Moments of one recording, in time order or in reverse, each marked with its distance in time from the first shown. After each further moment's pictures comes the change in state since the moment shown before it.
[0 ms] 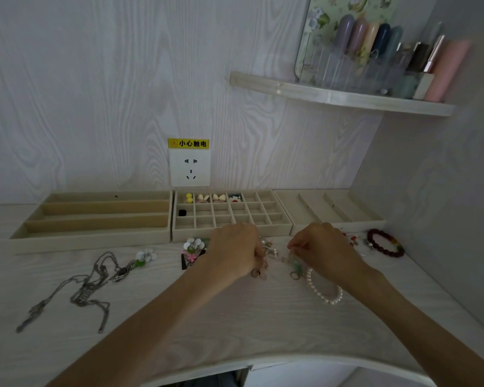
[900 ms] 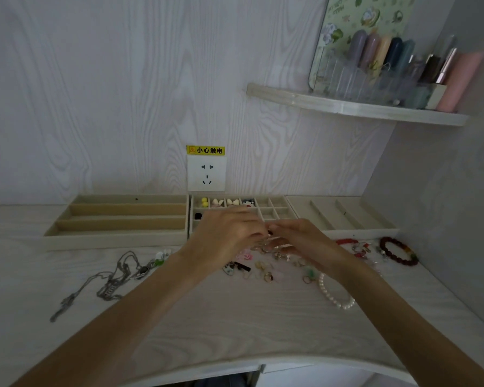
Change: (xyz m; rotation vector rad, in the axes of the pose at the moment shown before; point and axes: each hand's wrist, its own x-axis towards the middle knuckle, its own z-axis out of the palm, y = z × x) left_hand -0.014 -0.049 -0.023 0.084 0.580 0.676; right_hand 0.022 -0.041 0.003 0.996 -0.318 0.114
